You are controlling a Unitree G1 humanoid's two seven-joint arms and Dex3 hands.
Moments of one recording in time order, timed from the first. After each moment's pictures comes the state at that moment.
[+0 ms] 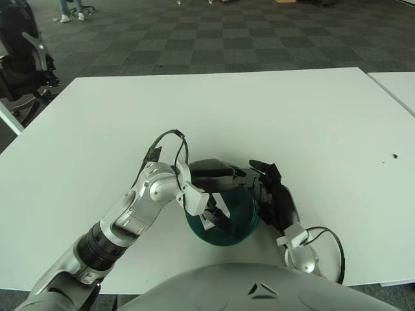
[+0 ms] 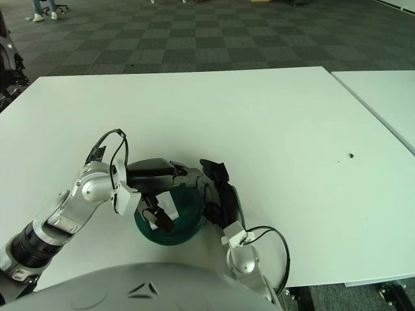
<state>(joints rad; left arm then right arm) -0.17 0.45 -0.51 -0.50 0.35 0.03 -0.80 0.47 -0.13 0.26 -0.22 -0.09 -0.42 -0.03</state>
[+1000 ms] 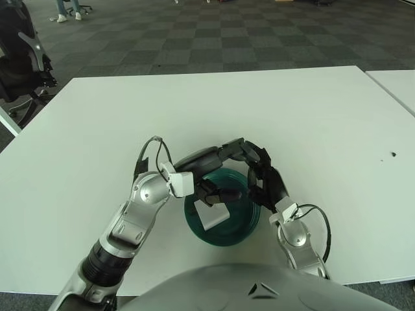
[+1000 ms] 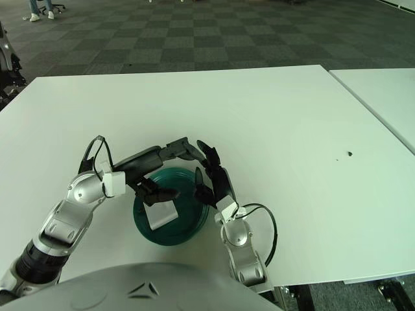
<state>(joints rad) -0.02 0.30 -0.31 -0.51 0.15 0.13 -0.57 0.30 0.01 0.25 -0.01 -0.17 -0.28 -0.04</state>
